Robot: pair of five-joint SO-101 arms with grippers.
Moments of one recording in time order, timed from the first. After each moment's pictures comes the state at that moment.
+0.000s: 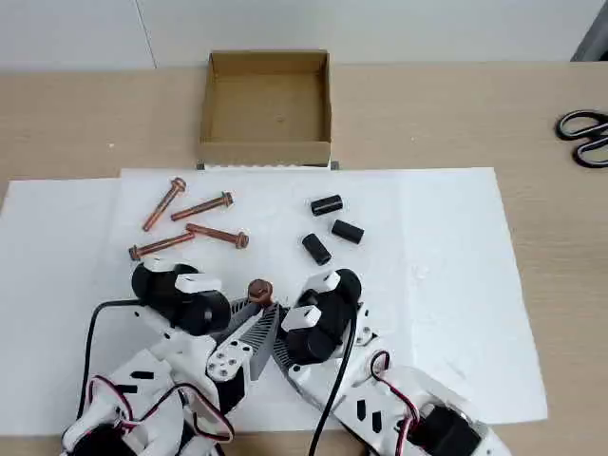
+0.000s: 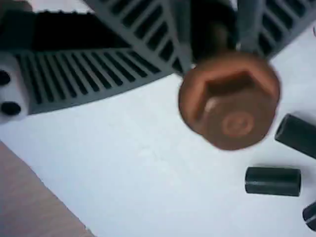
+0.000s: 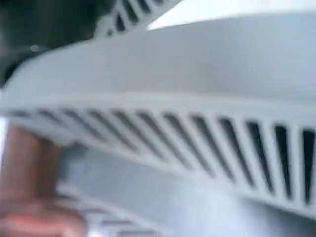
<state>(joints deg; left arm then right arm) 34.3 -103.8 66.4 75.8 21.1 -51.9 -102.9 74.9 59.4 -5.9</state>
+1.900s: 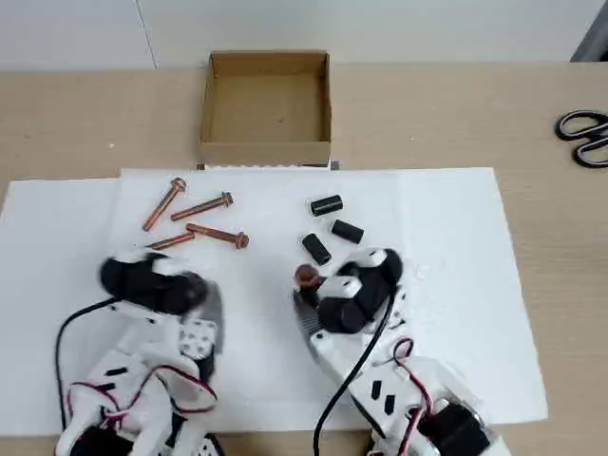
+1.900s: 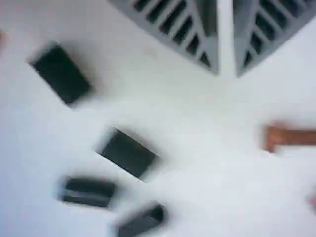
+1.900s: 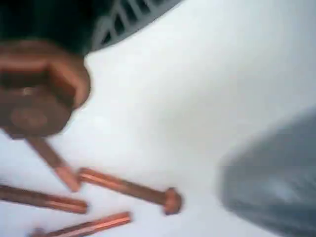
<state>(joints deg) 14.0 -103.5 66.1 79.1 10.1 -39.1 -103.1 74.6 57.8 -6.0</state>
